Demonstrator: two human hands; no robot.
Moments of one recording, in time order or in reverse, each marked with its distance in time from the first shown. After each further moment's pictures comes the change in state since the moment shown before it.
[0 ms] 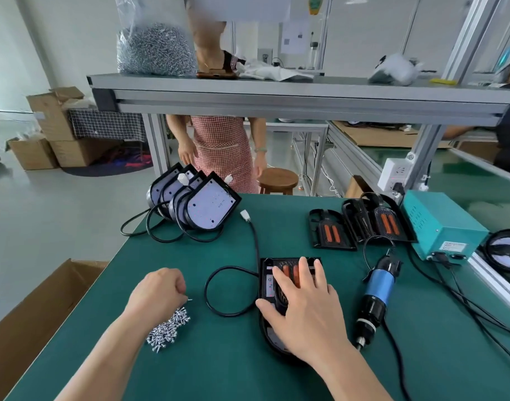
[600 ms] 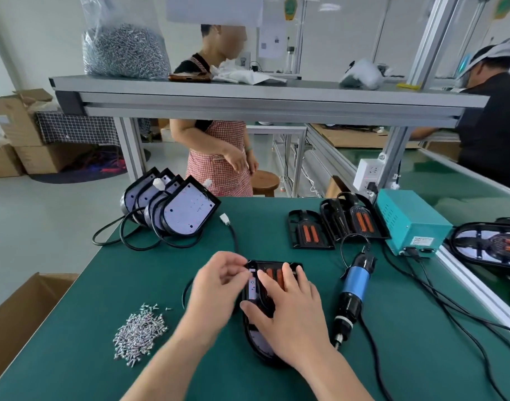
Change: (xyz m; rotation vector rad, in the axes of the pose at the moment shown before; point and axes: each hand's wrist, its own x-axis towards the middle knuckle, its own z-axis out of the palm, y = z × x) left_hand -0.045 0.121 0.028 -1.009 0.055 0.246; right_hand -0.006 0.001 -0.010 0.119 -0.011 0.055
